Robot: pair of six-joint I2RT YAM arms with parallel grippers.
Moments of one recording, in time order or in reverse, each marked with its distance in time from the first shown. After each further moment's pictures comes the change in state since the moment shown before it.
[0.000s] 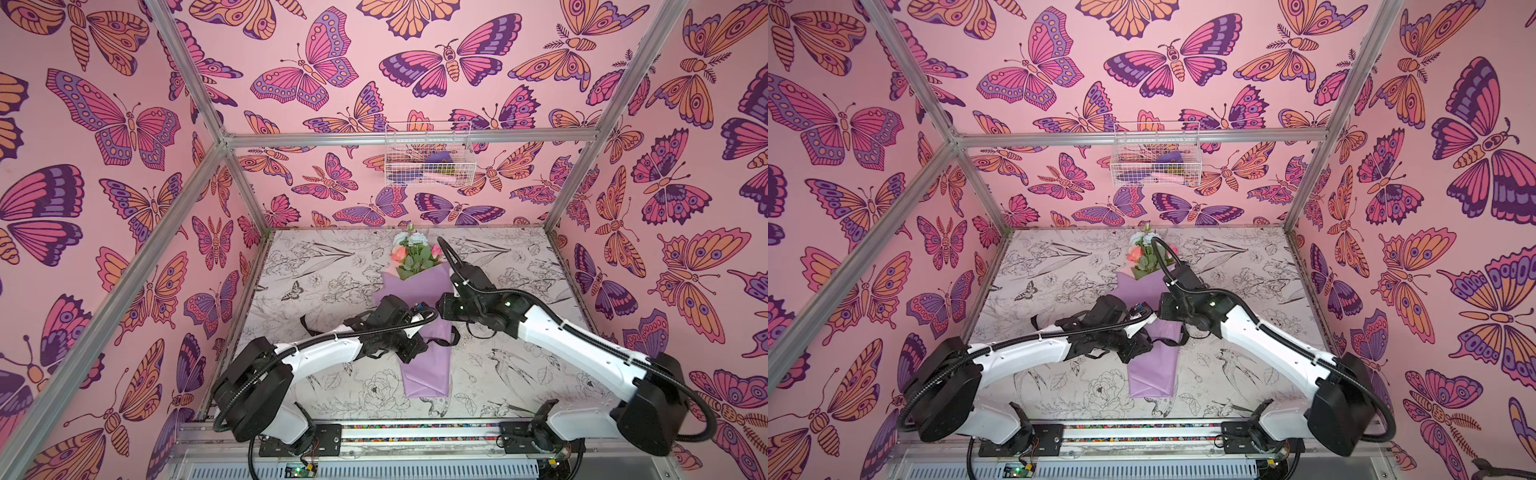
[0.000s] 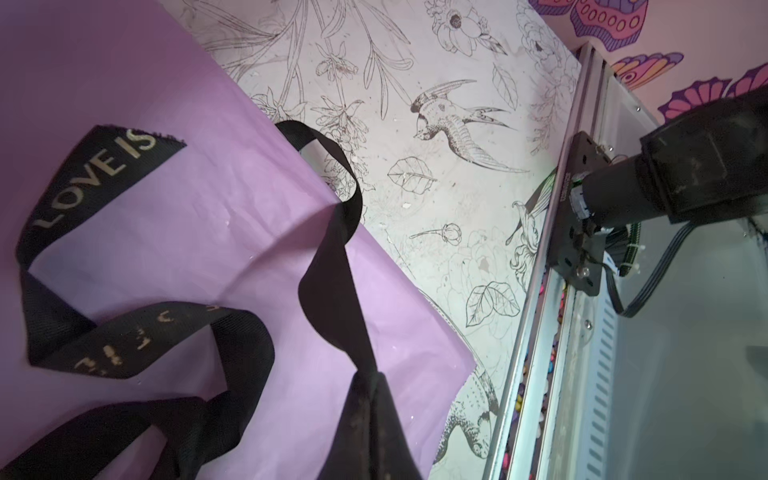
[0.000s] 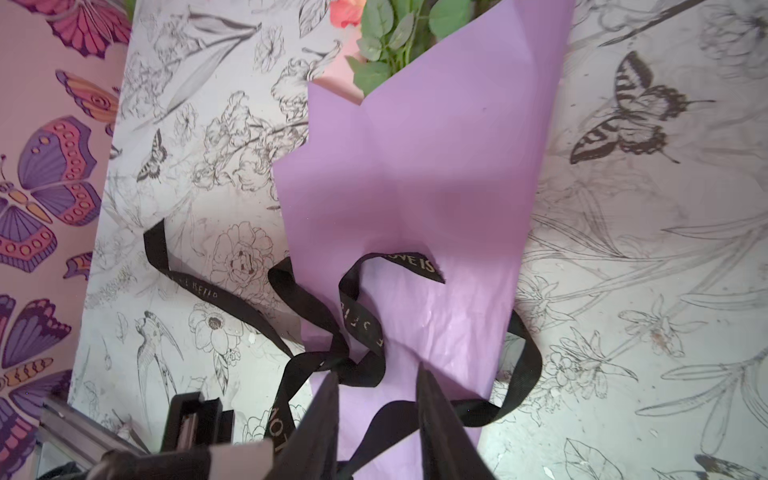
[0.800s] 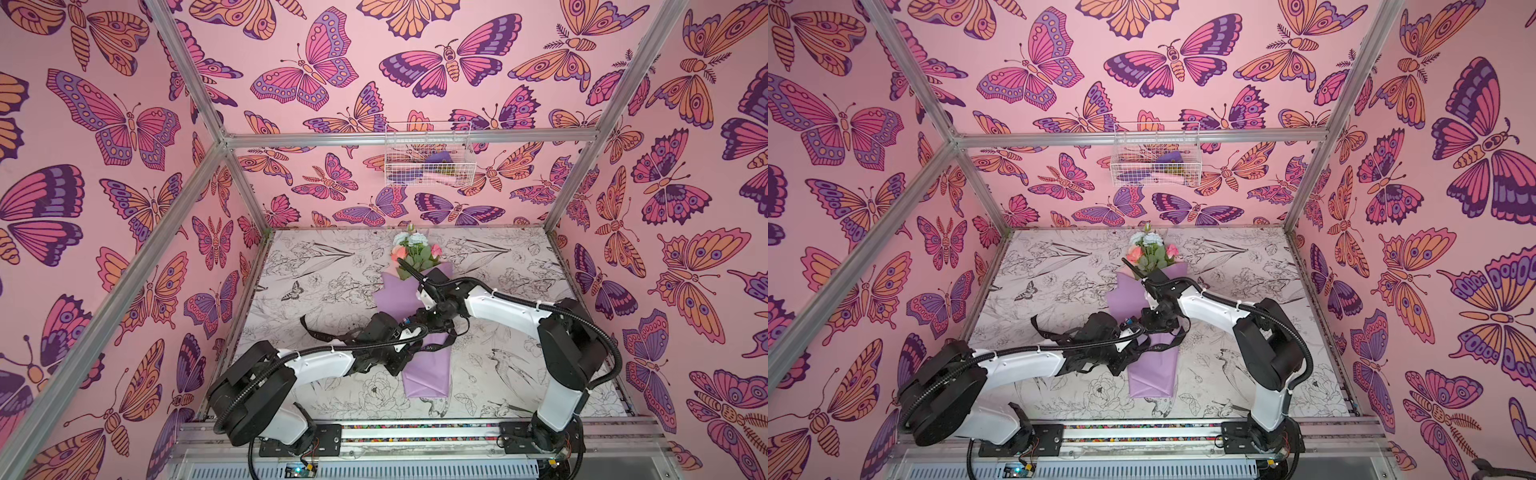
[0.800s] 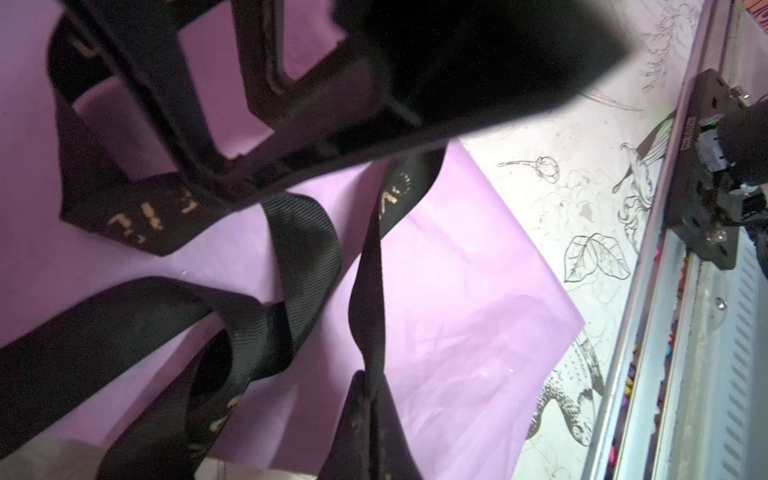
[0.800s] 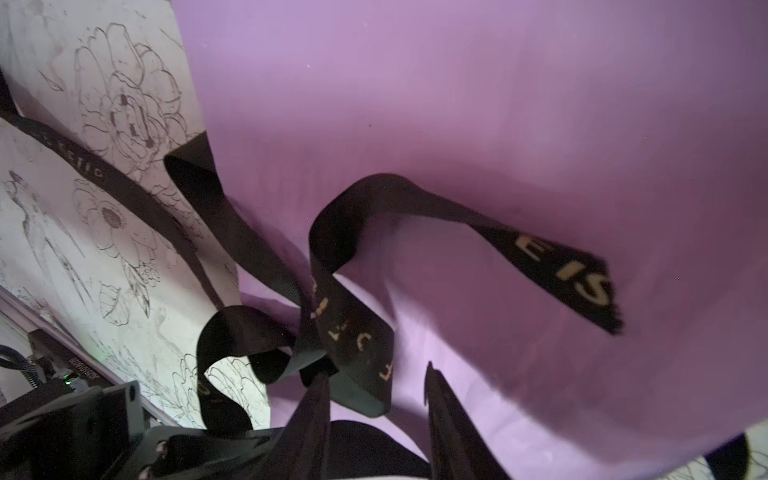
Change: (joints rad) left arm 0.007 0.000 -0.187 0.120 -0.122 0.003; right arm -0.014 0.409 0.109 -0.045 -0.277 -0.176
